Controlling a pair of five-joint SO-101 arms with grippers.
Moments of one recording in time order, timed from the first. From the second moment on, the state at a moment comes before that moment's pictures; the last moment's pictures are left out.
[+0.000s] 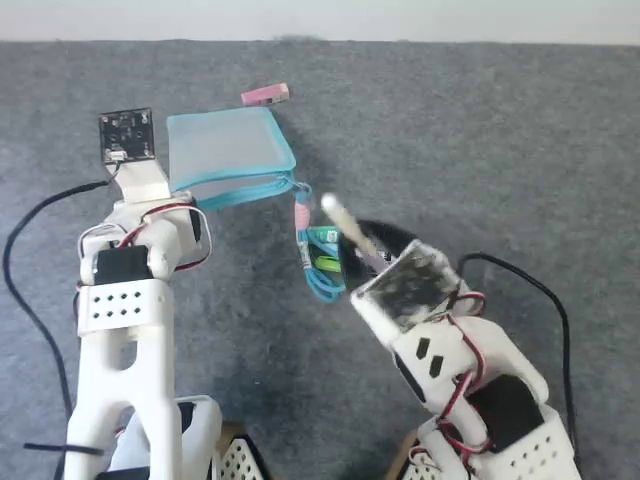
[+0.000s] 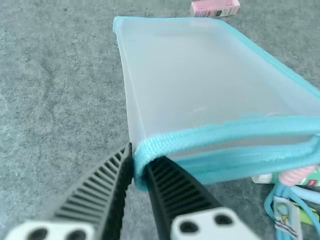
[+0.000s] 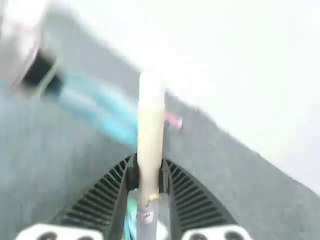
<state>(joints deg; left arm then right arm) -13.7 -36.0 47.3 50.2 5.9 -34.6 -80.0 59.3 40.5 13.1</state>
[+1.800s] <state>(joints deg) -8.9 -36.0 12.2 87.3 6.5 -38.9 -44.1 31.7 25.6 1.3</state>
